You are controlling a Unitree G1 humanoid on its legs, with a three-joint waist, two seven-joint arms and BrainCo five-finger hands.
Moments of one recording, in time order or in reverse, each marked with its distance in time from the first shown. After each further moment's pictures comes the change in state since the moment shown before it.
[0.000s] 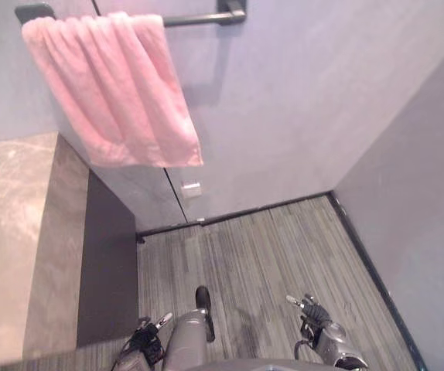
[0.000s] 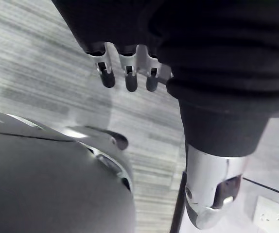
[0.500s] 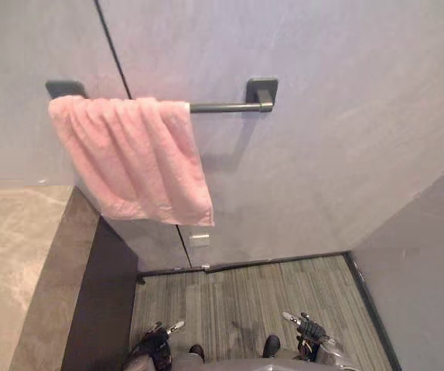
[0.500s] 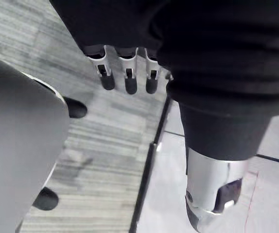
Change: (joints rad) left arm 0.034 -0.030 -0.086 -0.011 0.035 -0.005 -0.002; right arm 0.015 0.002 0.032 0.058 -0.011 0.008 0.014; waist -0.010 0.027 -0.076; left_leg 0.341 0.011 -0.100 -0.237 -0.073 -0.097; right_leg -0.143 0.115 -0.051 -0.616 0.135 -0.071
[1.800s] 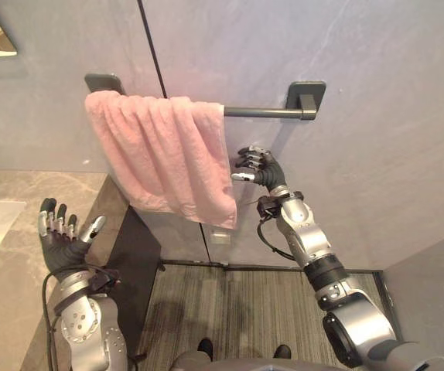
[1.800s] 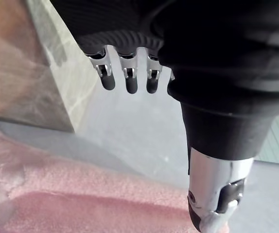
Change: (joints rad) left arm 0.139 -0.105 0.221 -1.306 -0.019 -0.164 0.157; right arm -0.521 -0.017 0.435 -0.652 0.013 -0.077 -0.042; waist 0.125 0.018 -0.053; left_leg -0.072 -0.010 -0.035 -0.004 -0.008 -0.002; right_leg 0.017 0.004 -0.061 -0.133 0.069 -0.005
